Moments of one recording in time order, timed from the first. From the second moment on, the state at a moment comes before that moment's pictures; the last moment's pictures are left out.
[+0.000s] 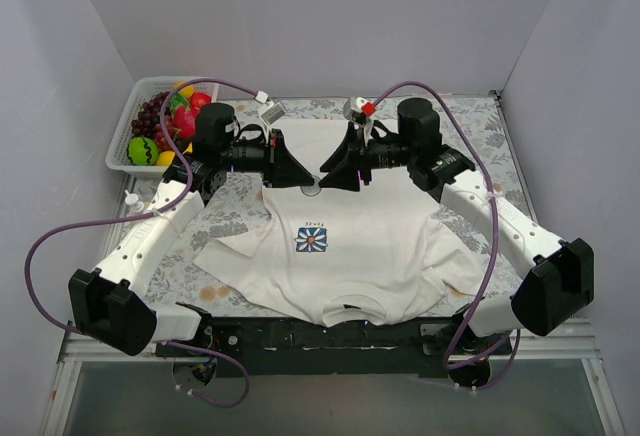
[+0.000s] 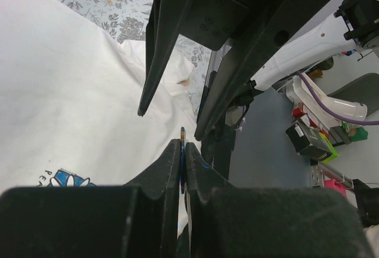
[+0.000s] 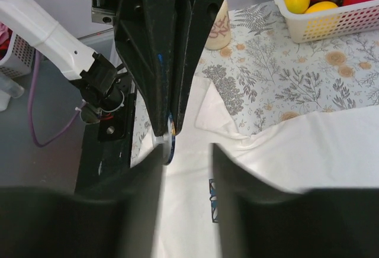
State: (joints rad) left arm -0.38 1.30 1.23 -0.31 1.06 -0.27; right arm 0.58 1.40 1.25 -0.10 -1.01 0.03
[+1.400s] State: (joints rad) left arm -0.42 1.29 1.25 -0.13 0.82 -0.41; right arm 0.58 1.32 1.21 -0.04 -0.87 0.11
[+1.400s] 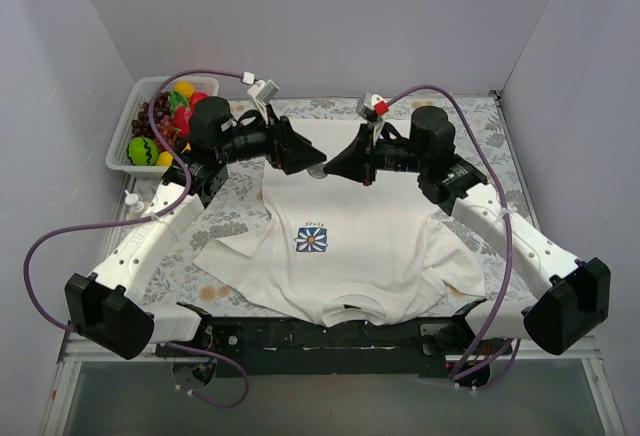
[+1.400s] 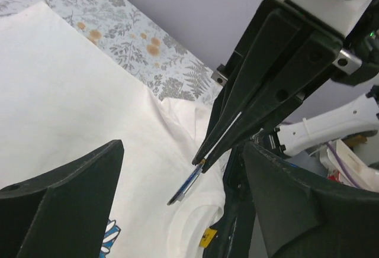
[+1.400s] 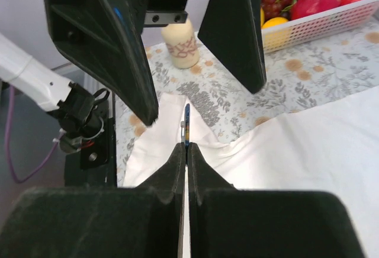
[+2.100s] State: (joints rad) left arm -0.42 1.28 1.06 0.56 0.80 -0.83; right arm 0.58 0.97 0.75 0.59 -0.28 0.52
